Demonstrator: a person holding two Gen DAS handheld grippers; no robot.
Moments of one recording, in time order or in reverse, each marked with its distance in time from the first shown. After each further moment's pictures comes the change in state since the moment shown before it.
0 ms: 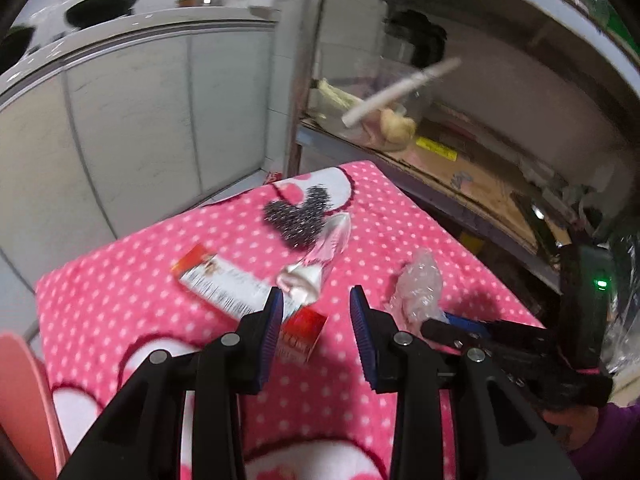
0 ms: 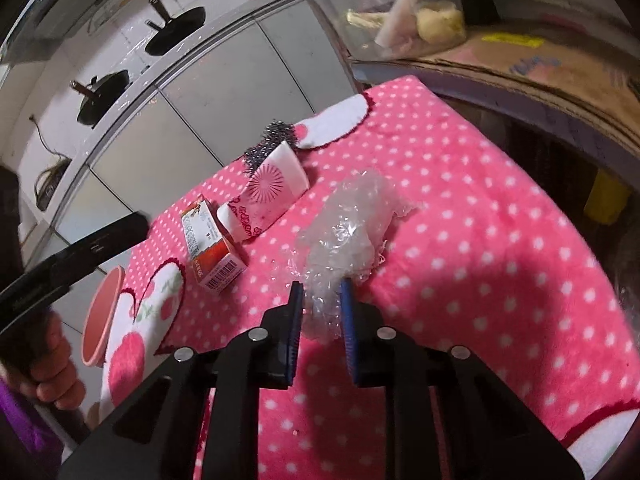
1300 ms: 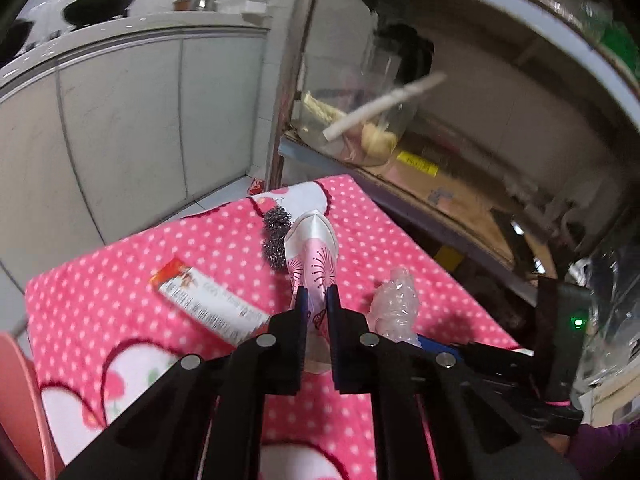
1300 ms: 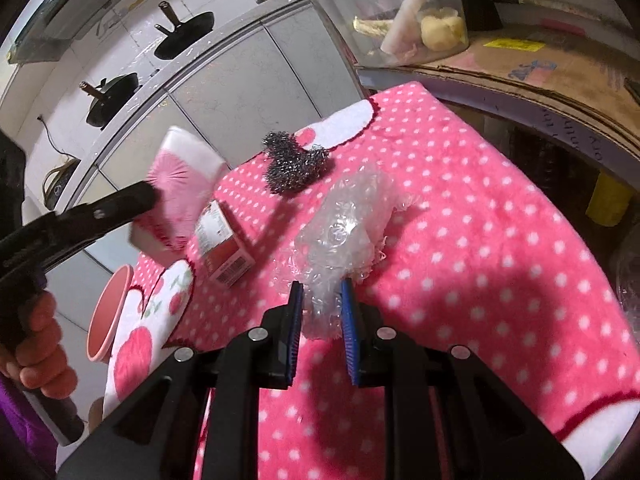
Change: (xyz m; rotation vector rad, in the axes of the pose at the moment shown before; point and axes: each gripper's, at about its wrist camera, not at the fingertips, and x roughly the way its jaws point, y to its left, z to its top) left arm -0.031 -0.007 0.003 -0.067 -0.051 -0.057; right arm -0.020 0.007 -0.014 -0.023 -0.025 0.019
